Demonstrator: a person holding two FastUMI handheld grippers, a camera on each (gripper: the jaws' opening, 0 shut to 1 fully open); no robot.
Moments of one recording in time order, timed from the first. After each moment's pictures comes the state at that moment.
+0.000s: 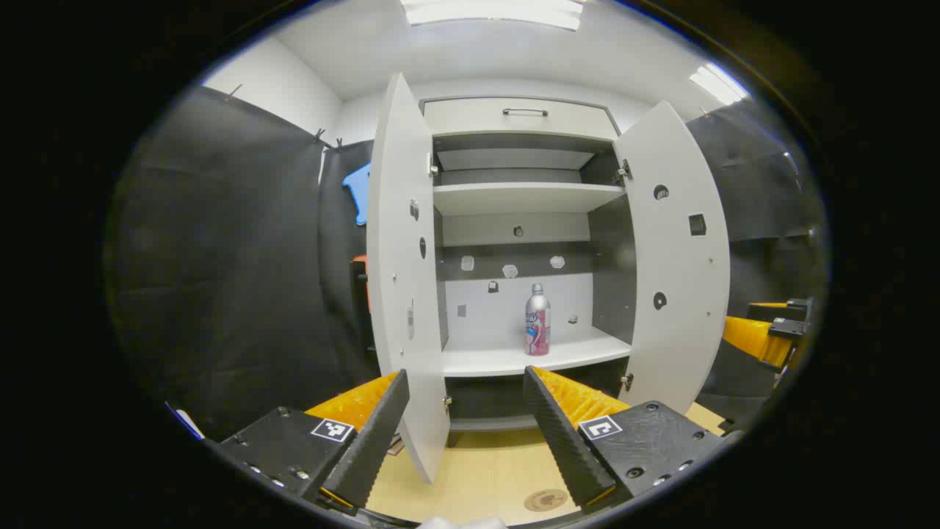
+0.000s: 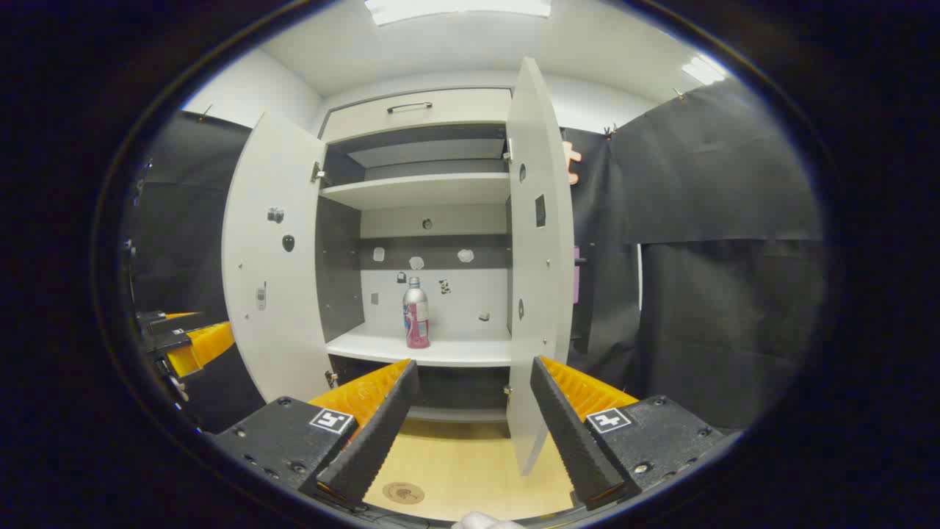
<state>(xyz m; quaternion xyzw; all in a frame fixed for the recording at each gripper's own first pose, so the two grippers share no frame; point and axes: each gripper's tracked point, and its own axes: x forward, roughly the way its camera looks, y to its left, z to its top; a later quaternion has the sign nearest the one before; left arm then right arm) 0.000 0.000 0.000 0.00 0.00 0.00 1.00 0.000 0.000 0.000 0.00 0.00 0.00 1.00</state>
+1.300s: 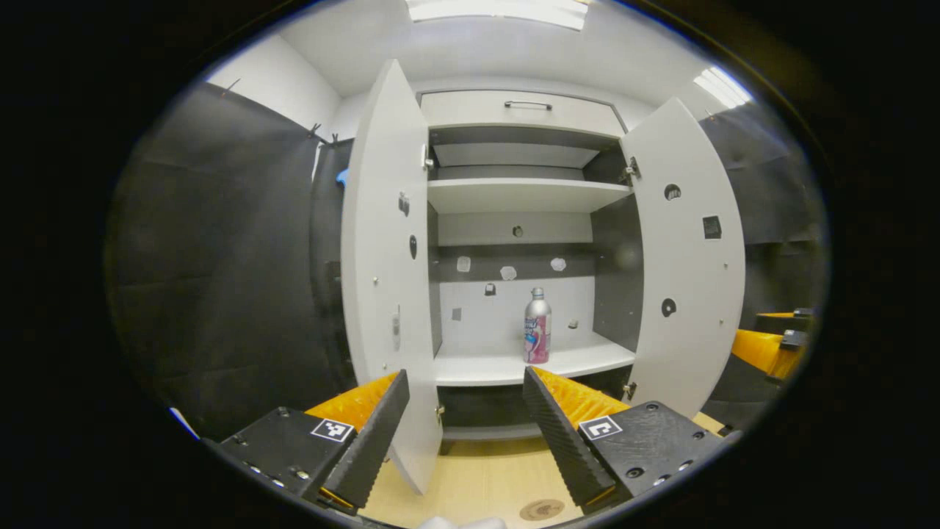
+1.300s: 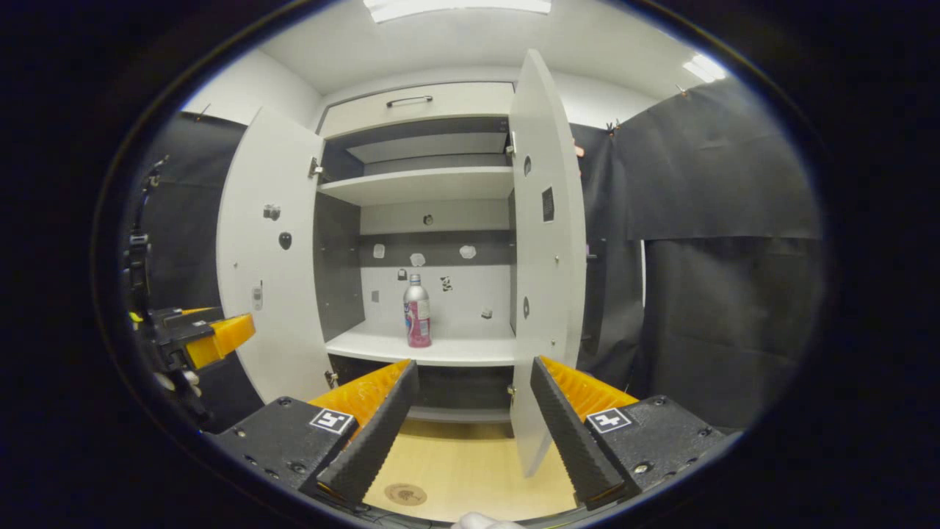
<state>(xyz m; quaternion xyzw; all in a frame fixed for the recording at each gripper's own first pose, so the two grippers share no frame) 0.065 -0.012 0.010 0.00 -0.01 -0.01 1.00 0.021 -0.005 -0.001 0.00 0.01 0.00 1.00</state>
